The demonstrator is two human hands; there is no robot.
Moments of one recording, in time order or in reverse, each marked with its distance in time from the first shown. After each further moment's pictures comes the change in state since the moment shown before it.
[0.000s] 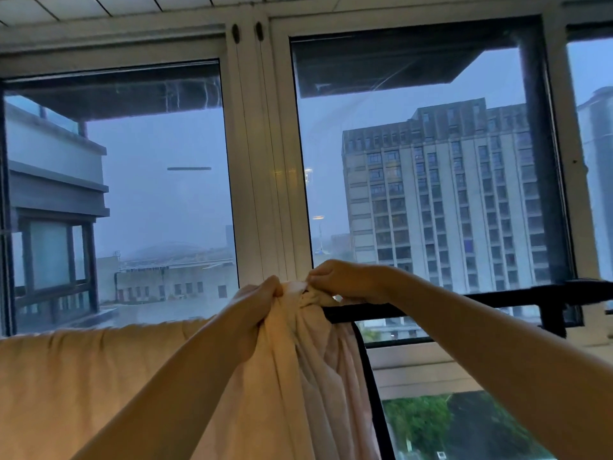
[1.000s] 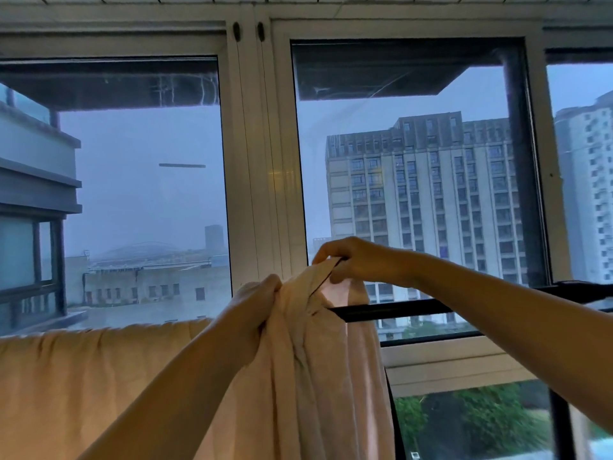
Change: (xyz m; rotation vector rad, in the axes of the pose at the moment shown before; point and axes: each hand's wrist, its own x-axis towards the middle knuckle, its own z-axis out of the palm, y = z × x) left_hand -0.004 -0.003 -0.017 -0.039 -0.088 0.123; right_hand -0.019 -0.026 -0.019 -0.104 0.150 -0.078
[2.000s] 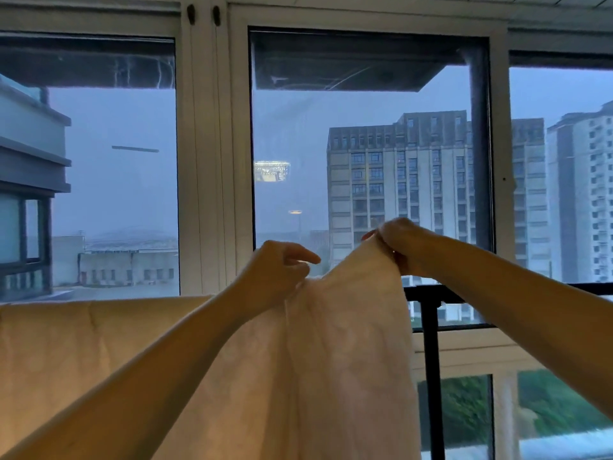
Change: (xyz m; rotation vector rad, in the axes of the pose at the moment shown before) left_hand -0.005 0.038 0.157 0.379 -0.124 0.598; right_hand -0.104 0.102 -0.107 0.538 0.479 0.683
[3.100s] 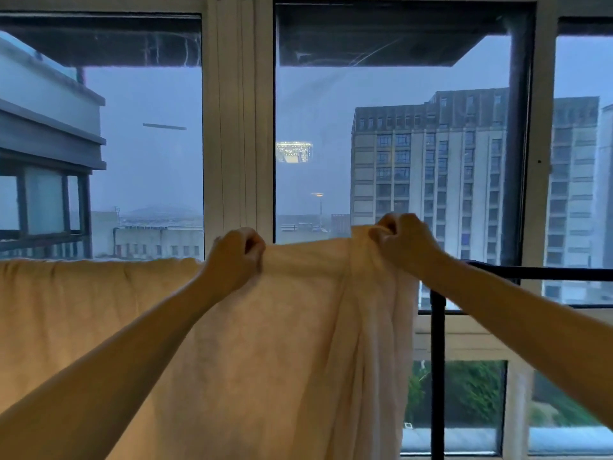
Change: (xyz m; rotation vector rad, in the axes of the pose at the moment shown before) left_hand -0.027 -0.051 -0.038 0.471 0.275 -0.102; right_hand -0.017 0.039 0.014 -0.445 0.151 -0.595
